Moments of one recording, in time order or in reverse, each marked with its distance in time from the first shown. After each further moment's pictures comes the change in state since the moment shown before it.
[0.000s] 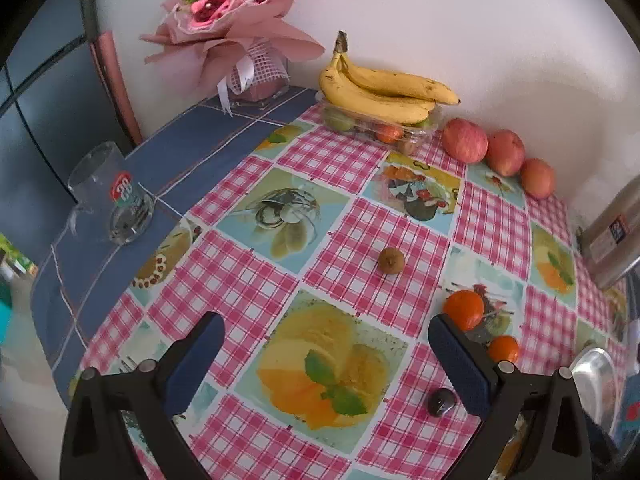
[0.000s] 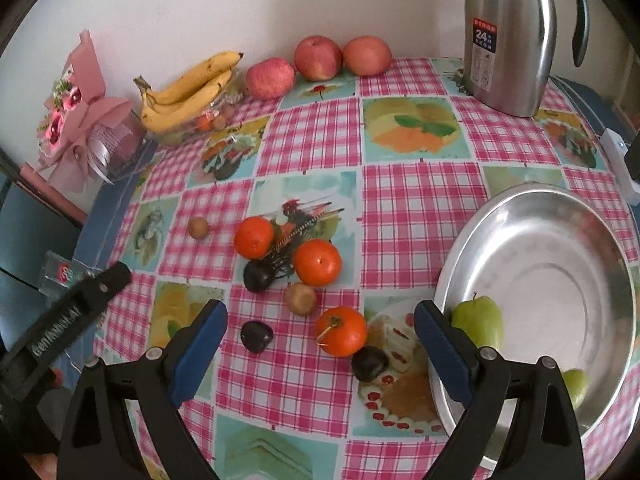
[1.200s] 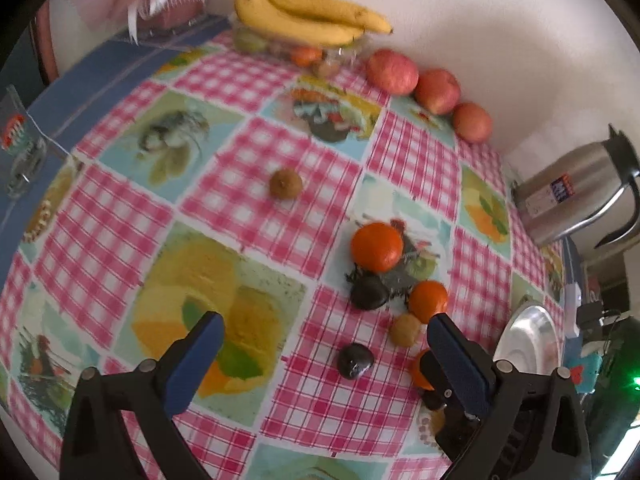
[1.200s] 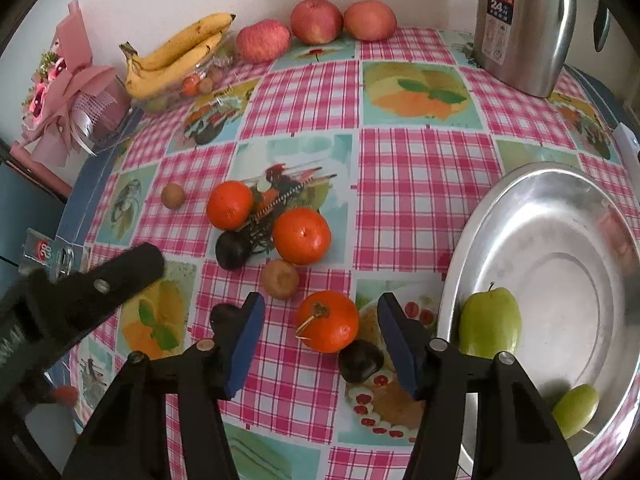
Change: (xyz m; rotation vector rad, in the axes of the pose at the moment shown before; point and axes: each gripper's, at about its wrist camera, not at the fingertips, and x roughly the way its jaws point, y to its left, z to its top) left arm 0.042 -0.034 -0.021 0.013 0.246 -0.310; right arm 0.034 -0.006 -0.005 -0.029 0.091 -0.024
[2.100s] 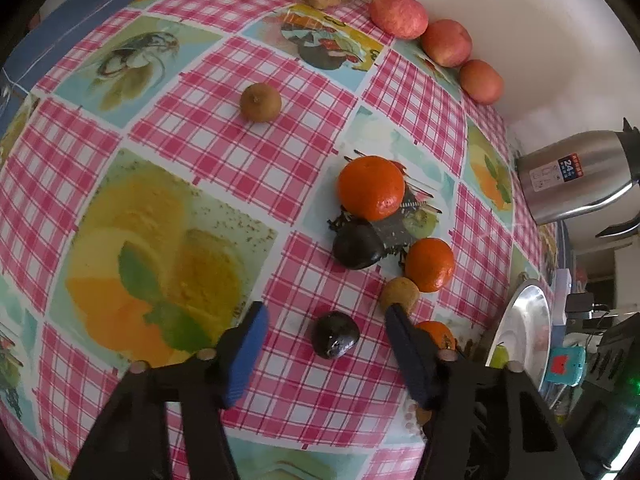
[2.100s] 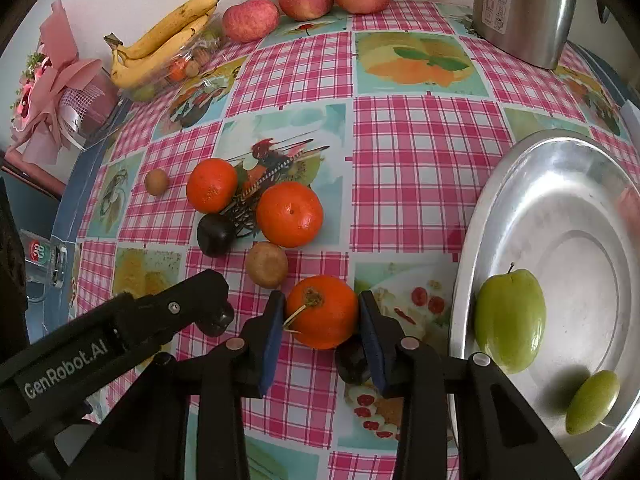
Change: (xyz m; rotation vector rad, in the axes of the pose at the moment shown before) left arm 0.040 -0.001 -0.011 -0.057 0.166 -0.081; right arm 0.018 -0.004 -0.003 0.034 0.053 0.012
